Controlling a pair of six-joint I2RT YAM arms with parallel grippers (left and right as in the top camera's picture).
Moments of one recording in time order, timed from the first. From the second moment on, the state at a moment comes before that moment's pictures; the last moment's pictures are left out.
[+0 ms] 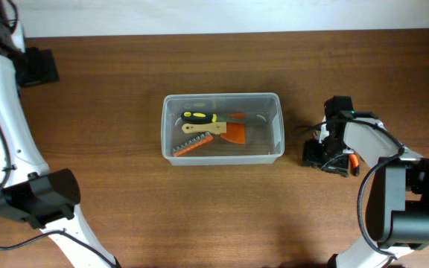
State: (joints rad) left arm 0.31 2.14 2.58 -1.60 -0.18 0.03; right arm -0.07 1.85 1.09 -0.84 -0.06 0.17
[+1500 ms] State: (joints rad) left arm 0.33 2.14 2.58 -1.60 -0.17 0.03; right arm 0.27 1.70 1.77 -1.11 -0.04 0.07
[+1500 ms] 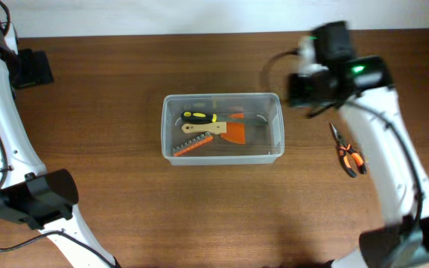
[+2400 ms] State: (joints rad) left arm 0.33 2.14 2.58 -1.60 -0.17 0.03; right arm 0.54 2.13 1.76 -1.22 -0.01 -0.28
